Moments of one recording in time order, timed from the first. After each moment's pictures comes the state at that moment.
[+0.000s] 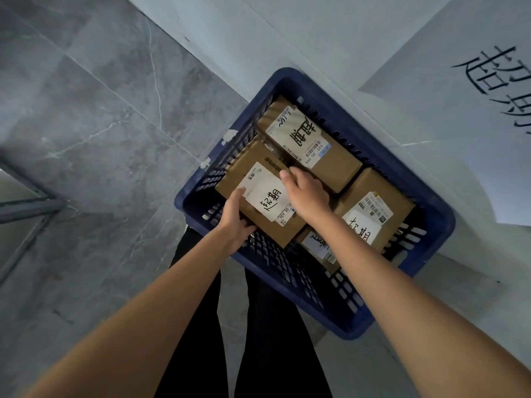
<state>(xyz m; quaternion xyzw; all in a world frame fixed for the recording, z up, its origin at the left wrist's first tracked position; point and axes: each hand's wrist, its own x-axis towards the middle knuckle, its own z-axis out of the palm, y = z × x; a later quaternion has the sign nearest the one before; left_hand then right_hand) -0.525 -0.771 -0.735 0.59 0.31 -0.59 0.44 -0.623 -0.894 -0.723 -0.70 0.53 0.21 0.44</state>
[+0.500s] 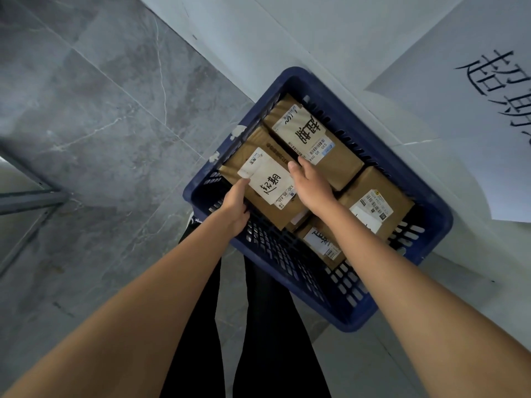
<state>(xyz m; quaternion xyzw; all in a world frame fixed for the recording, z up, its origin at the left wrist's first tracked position) -0.509 -0.779 -0.730 0.63 0.27 -0.61 0.40 -0.619 -0.899 -0.719 -0.66 0.54 0.17 0.49</state>
